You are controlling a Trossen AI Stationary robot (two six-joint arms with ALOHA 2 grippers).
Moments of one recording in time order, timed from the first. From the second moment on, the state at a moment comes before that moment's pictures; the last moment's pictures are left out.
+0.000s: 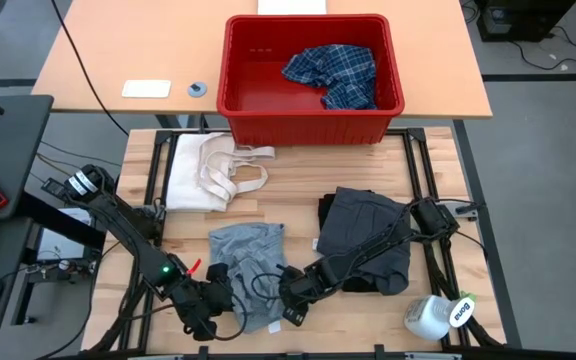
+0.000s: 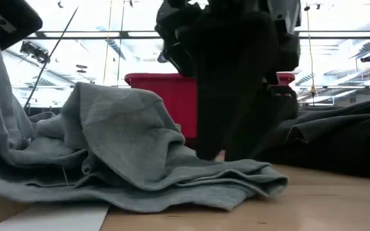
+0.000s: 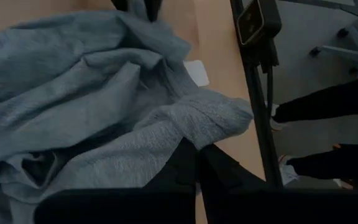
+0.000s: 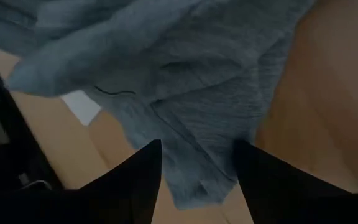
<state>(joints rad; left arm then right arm) -0.82 1.47 0.92 -0.31 -0.30 -0.72 0.44 2.16 1.59 -0.58 -0.10 1.05</state>
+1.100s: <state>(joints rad) -0.90 1.47 0.92 -0.36 -0.33 -0.80 0.50 2.15 1.42 -0.36 0.11 0.56</state>
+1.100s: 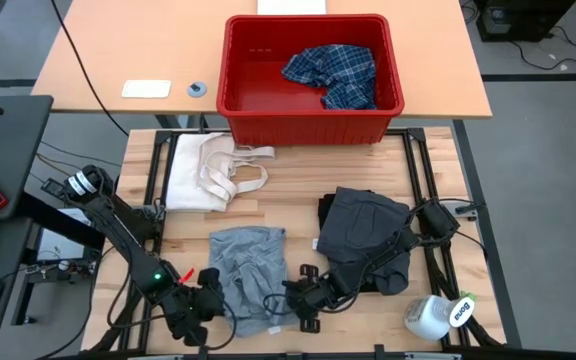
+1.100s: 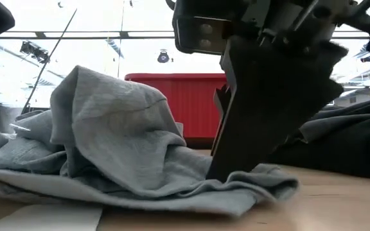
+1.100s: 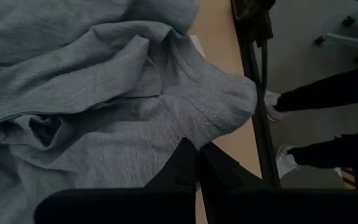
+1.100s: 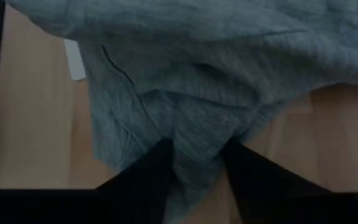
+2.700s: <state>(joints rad) -0.78 1.43 0.92 -0.35 -0.37 -1.14 0.35 1.98 1.65 -0.88 -0.50 0.64</state>
